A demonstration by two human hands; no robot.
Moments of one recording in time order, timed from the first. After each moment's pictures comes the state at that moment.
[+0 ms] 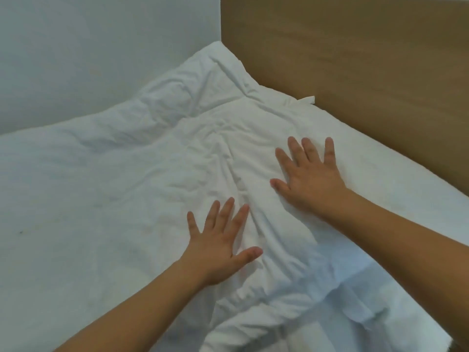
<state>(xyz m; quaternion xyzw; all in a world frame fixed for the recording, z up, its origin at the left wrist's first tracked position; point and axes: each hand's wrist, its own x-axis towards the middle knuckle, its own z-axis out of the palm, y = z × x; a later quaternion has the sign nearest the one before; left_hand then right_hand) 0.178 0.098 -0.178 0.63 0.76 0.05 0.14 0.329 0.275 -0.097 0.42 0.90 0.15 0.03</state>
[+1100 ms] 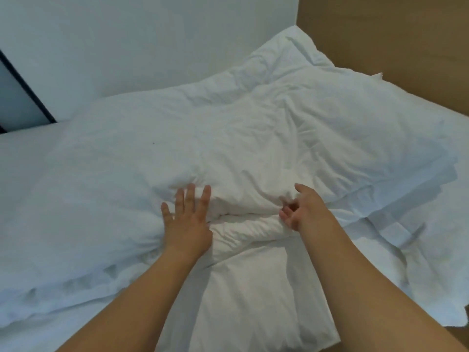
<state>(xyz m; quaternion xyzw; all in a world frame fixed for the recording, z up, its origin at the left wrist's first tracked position) 0.184 -0.148 -0.225 0.38 0.92 0.00 -0.06 0.319 0.050 -0.182 0.54 0.20 -0.79 -0.21</state>
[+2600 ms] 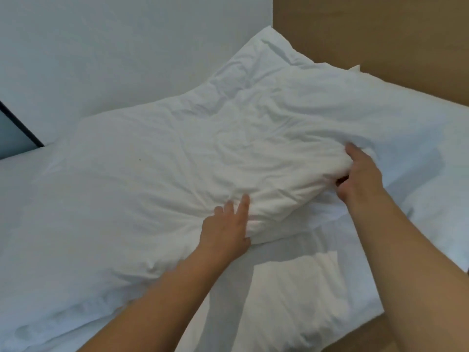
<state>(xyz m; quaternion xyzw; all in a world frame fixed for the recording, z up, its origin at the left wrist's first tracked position) 0.239 -0.090 -0.201 0.52 0.85 -0.04 0.01 0.391 0.112 -0.140 0.43 0.18 -0.71 -0.53</state>
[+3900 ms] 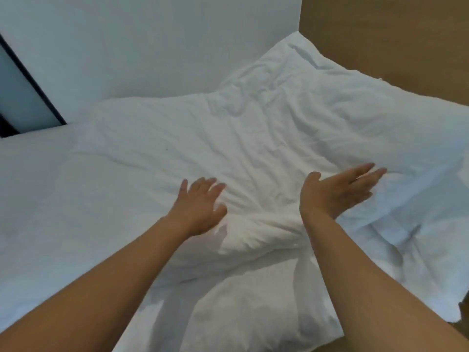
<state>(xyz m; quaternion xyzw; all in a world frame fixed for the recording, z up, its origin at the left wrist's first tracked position) 0.172 -0.131 -0.162 0.50 0.86 -0.01 0.03 0.343 0.041 -0.157 0.64 0.59 -0.23 -0.43</state>
